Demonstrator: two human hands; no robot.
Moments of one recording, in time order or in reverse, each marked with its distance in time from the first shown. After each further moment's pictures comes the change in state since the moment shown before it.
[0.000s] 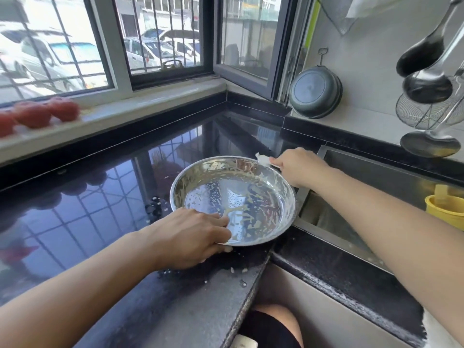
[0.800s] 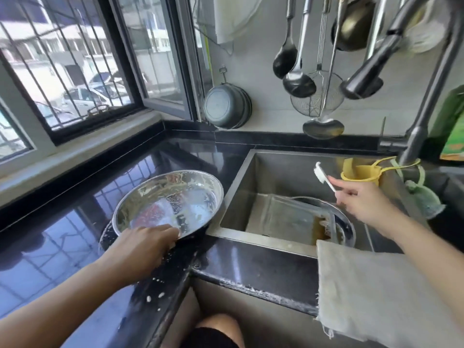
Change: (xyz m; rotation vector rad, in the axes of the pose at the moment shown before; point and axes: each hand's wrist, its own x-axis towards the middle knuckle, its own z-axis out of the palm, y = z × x) left_hand 0.074 0.033 -0.009 0.159 0.023 -0.298; right_hand -0.193 0.250 0.073 0.967 0.347 0.401
